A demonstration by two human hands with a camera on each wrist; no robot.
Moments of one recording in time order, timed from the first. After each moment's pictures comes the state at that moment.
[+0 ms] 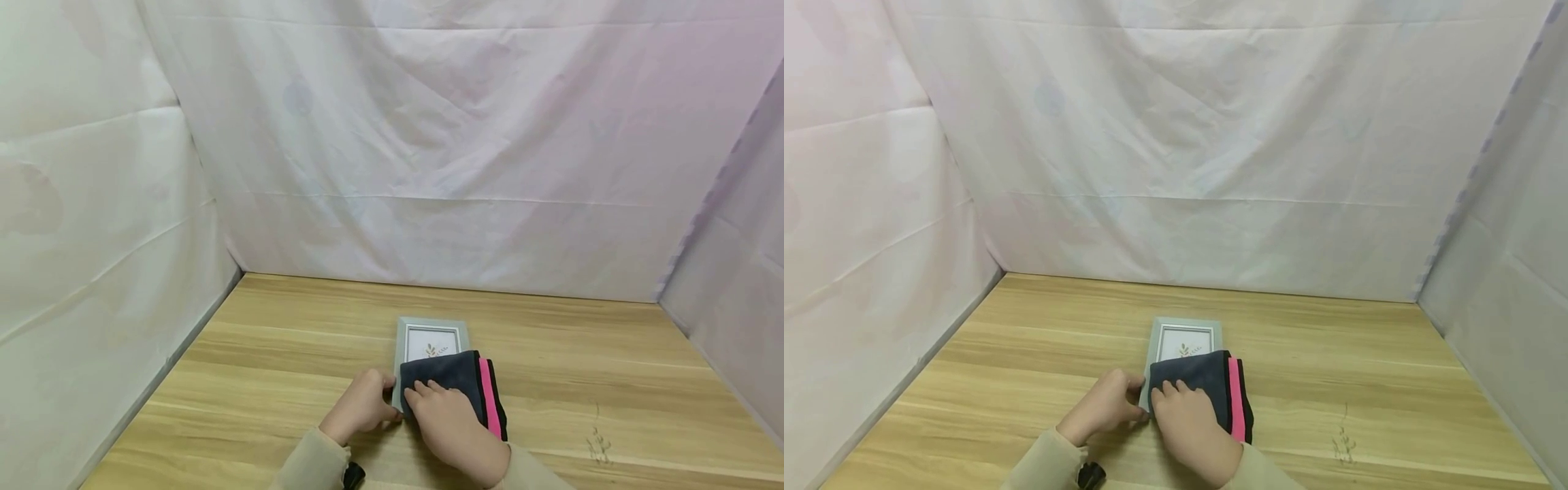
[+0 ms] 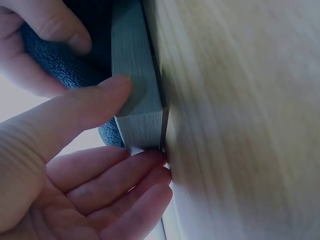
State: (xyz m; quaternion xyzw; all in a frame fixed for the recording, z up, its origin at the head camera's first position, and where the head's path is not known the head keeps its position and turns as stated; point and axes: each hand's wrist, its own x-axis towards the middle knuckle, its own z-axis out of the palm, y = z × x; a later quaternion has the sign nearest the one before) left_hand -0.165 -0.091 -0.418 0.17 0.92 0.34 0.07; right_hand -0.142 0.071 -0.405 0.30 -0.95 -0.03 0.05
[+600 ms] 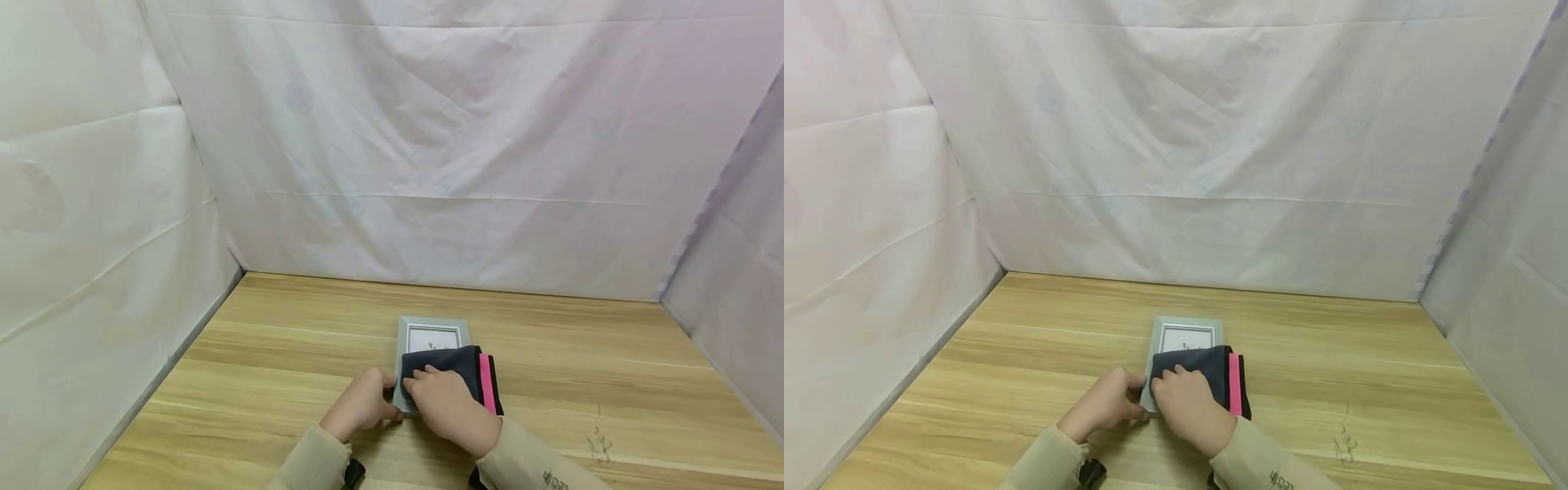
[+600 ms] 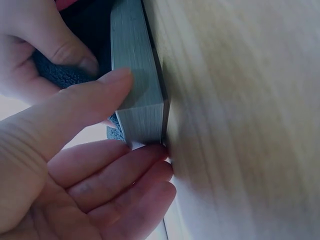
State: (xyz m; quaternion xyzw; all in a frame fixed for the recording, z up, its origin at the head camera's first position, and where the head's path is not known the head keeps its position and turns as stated) left_hand -0.166 -0.092 -0.418 0.15 0.92 0.35 0.09; right_hand -0.167 0.068 -0.402 0.34 -0.94 -0.06 0.05
